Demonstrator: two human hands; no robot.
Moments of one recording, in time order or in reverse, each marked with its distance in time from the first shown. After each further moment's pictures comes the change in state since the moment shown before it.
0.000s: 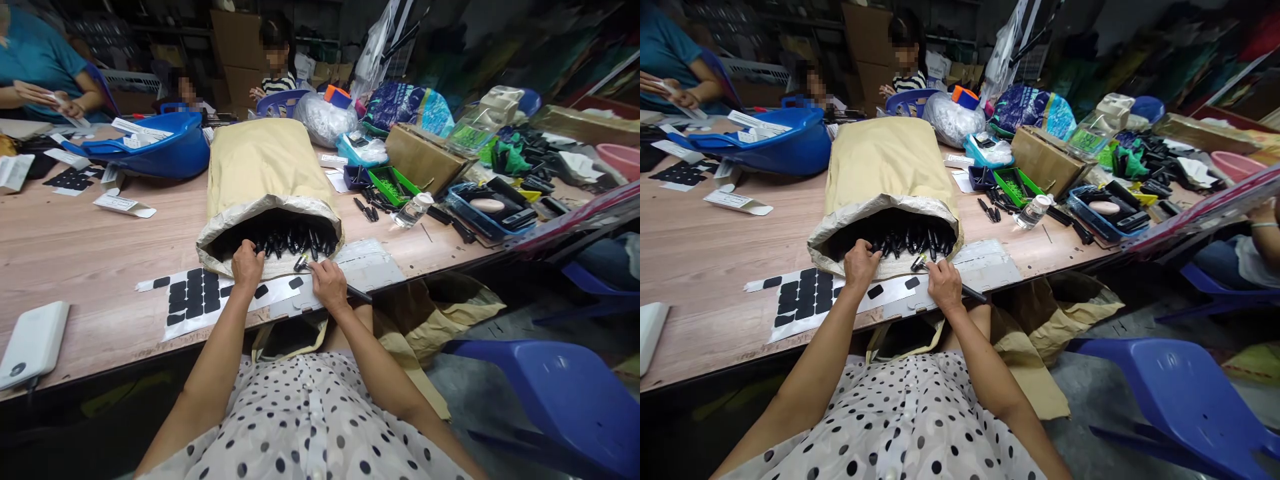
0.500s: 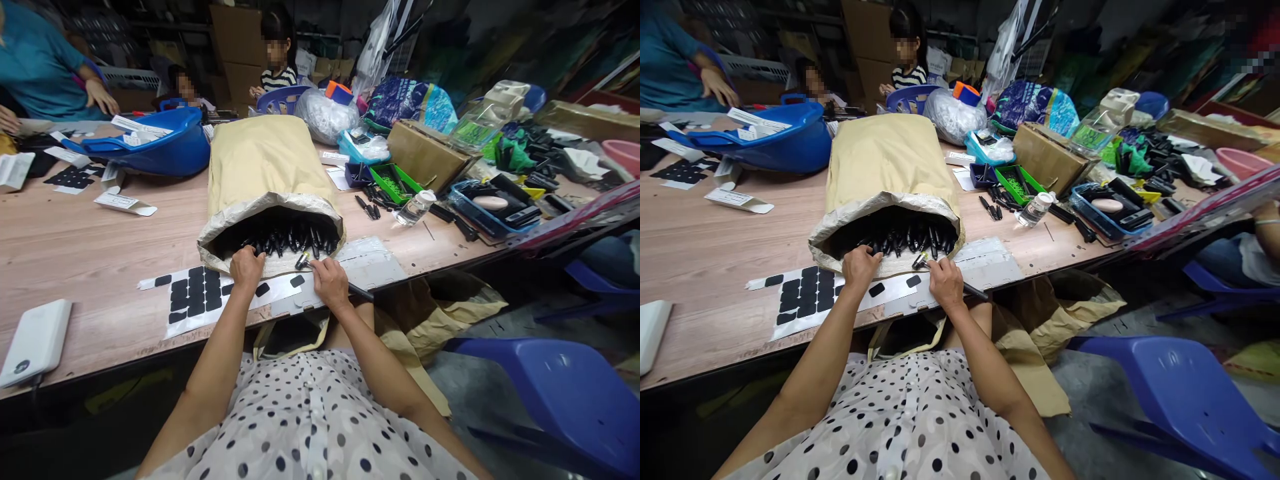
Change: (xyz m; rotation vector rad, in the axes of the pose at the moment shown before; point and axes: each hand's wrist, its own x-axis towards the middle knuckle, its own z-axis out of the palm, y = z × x) left_hand -0.007 0.013 -0.014 0.141 -0.114 -0.130; right_hand 0.001 -0.001 -0.004 -0.005 -0.007 0.000
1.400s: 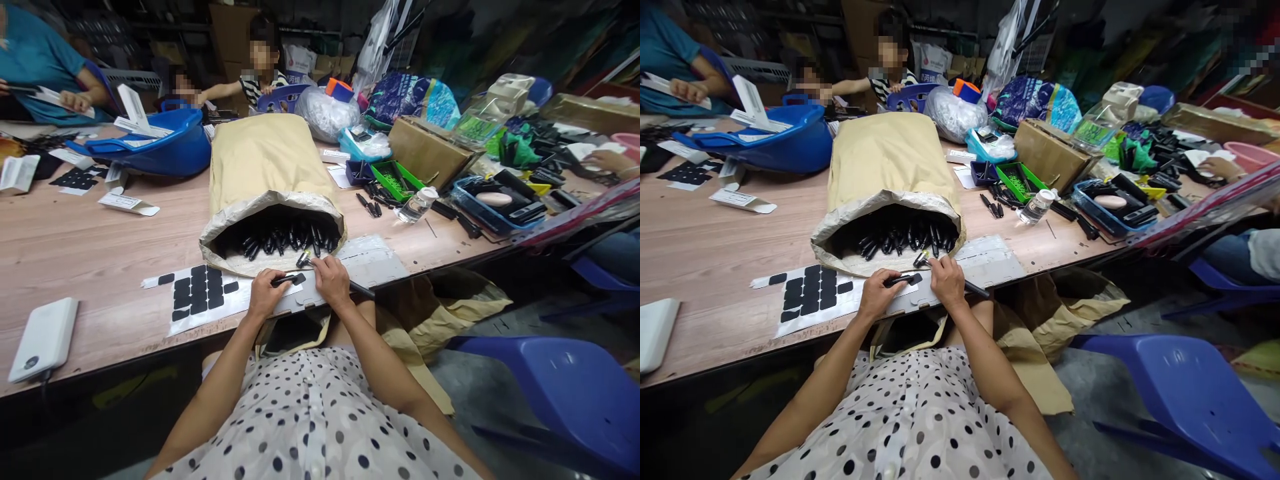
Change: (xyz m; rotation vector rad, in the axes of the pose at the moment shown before) left_hand -0.053 -0.036 0.041 -0.512 -0.090 0.471; right_hand 0.002 0.000 0.000 0.031 -0.036 0.032
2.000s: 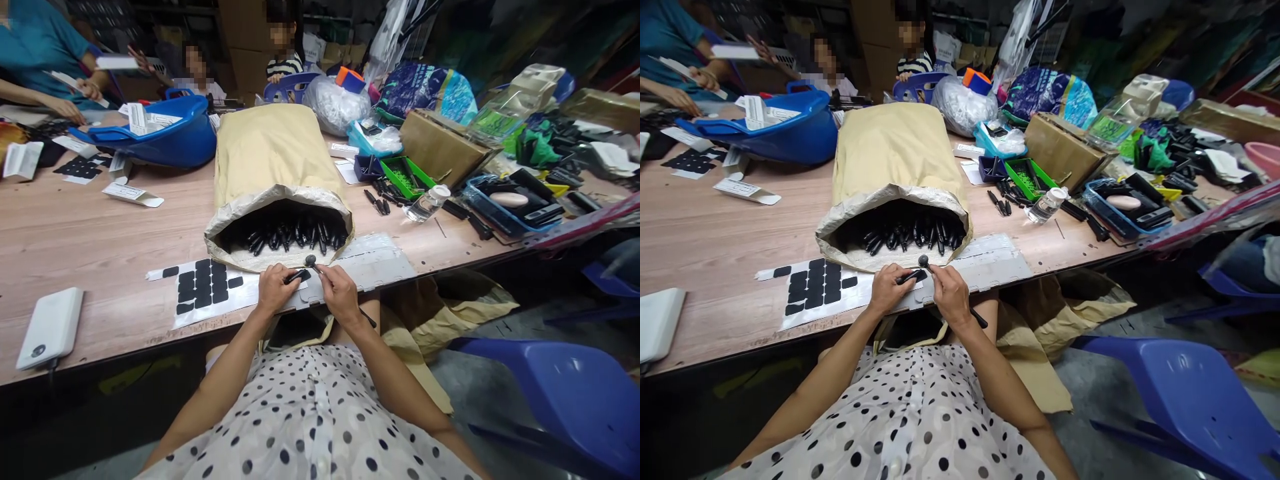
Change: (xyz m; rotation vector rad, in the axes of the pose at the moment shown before) left_hand 0.000 0.006 0.012 0.190 -0.080 0.011; right_hand -0.024 -0.023 -0.037 0.392 0.056 0.073
